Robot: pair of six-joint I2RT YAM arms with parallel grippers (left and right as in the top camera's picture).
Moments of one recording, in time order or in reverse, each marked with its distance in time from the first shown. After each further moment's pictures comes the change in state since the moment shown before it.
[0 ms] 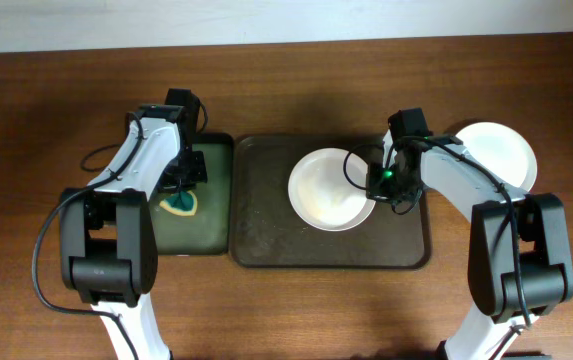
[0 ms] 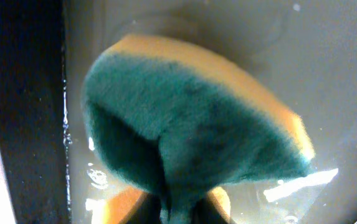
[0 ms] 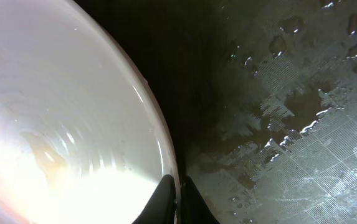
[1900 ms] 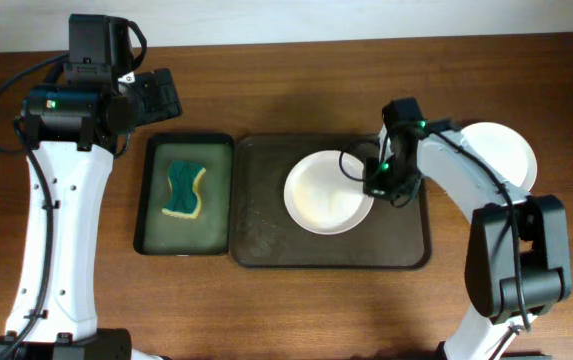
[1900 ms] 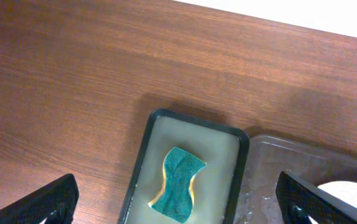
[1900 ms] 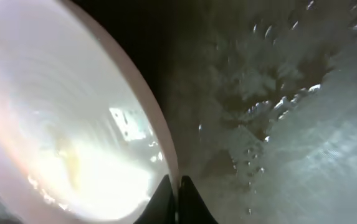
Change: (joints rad) left arm 0.032 -0.416 0.362 -0.107 0.000 0.044; right arm 0.032 0.000 0.164 -0.239 0.005 0.012
